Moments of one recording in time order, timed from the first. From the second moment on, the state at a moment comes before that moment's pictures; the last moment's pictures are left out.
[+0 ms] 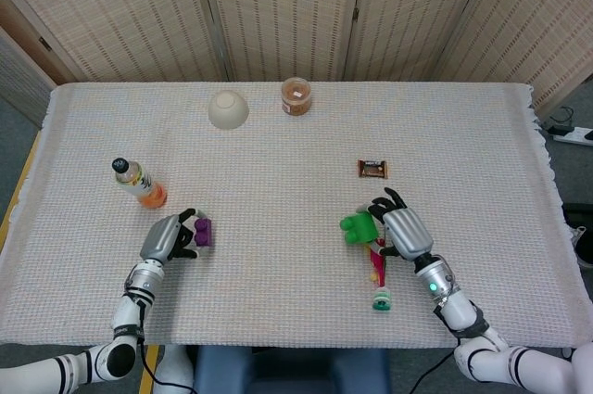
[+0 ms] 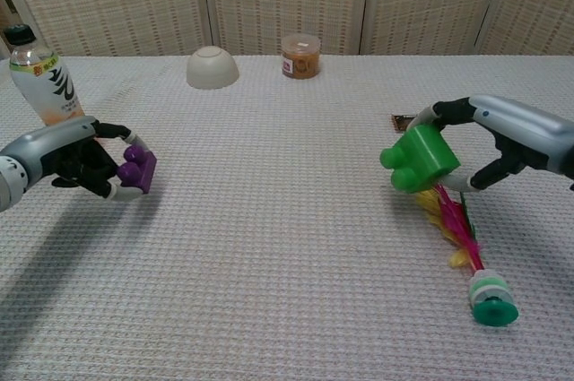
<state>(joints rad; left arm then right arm) -0.56 -1.59 -0.21 -1.46 0.96 1.00 -0.01 0.53 -1.59 0.09 -1.24 -1.48 1.11 0.18</state>
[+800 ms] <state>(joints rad) -0.58 -1.48 -0.19 -1.54 1.08 0.95 0.02 0.53 -1.35 0.06 -1.52 -1.54 1.12 0.16</state>
